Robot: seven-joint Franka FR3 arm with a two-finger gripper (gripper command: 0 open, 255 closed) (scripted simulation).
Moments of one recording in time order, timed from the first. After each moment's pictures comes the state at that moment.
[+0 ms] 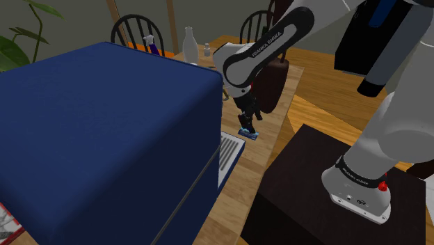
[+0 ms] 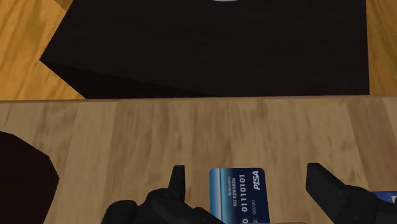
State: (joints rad) arm 0.09 0.16 0.13 -2.26 -0.04 1.85 -0.01
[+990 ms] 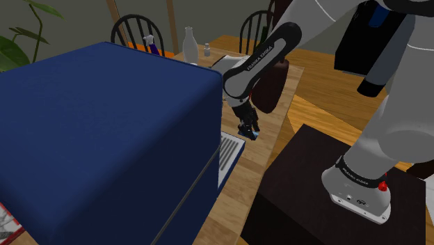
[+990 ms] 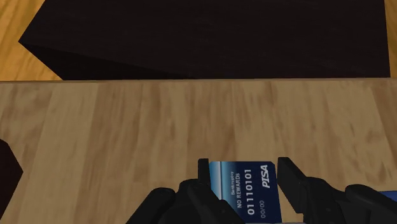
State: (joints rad) arm 0.09 0.25 0.13 -2.27 -0.05 1.93 0.00
